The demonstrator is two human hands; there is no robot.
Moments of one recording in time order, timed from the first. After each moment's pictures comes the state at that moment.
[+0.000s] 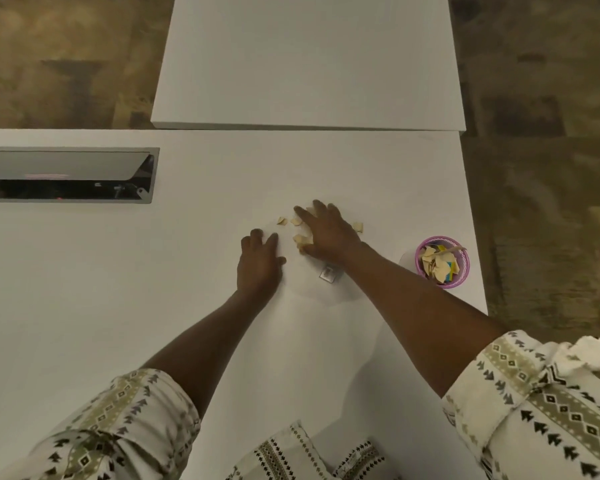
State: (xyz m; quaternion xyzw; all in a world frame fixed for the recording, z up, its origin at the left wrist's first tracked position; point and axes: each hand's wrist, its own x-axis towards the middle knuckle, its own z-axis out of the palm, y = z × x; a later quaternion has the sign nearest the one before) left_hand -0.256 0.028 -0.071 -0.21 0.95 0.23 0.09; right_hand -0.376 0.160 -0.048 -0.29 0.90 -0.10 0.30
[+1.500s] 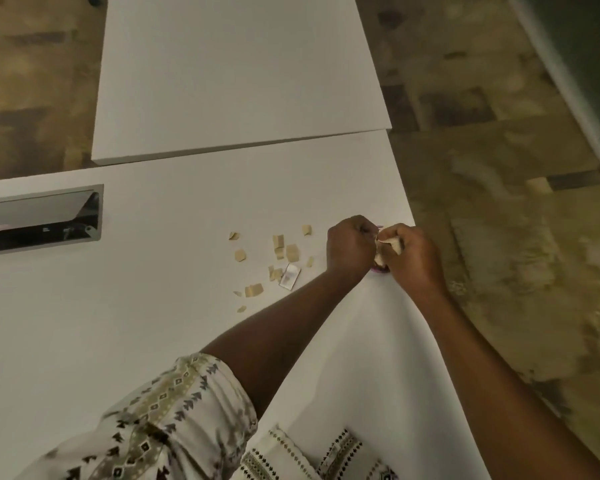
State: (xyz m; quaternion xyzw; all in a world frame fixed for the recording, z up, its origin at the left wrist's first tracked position) left_hand -0.340 0.240 0.033 -0.19 0.81 0.55 0.08; right_hand -0.338 0.365 0.022 0.05 0.93 -0.36 0.07
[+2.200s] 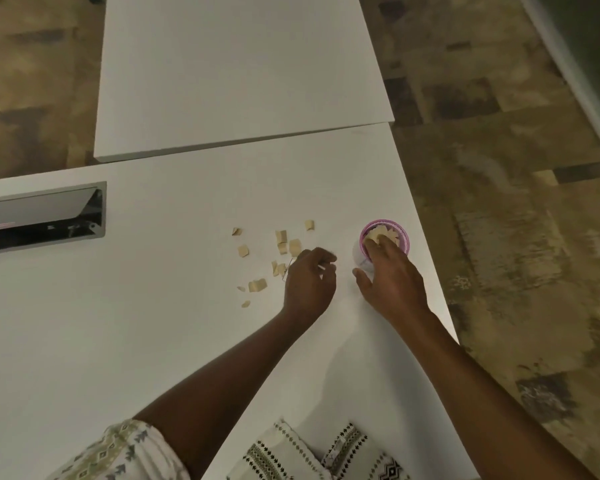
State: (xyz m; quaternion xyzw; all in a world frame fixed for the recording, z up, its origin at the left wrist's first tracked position) left_hand -0.264 0.181 -0.008 -0.15 0.87 0.47 0.05; right_hand -0.292 0.340 0.013 -0.07 0.98 -0.13 0.14
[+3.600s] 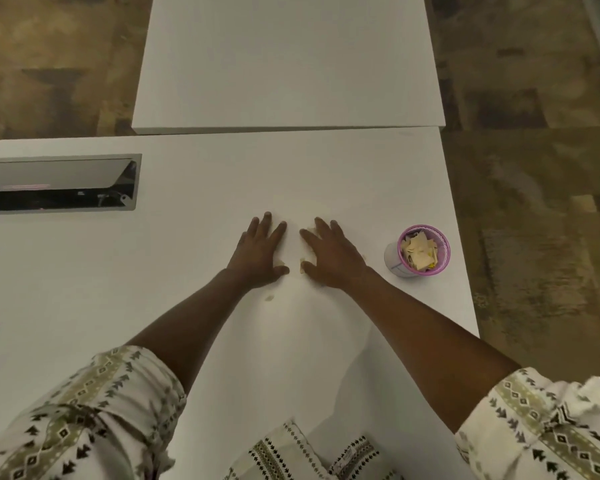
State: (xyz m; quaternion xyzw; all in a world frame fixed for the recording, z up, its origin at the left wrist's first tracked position) left_hand -0.284 0.018 -0.067 -0.03 0.96 0.15 0.22; right_hand -0.343 0.207 -0.060 -0.27 0.92 -0.10 0.28
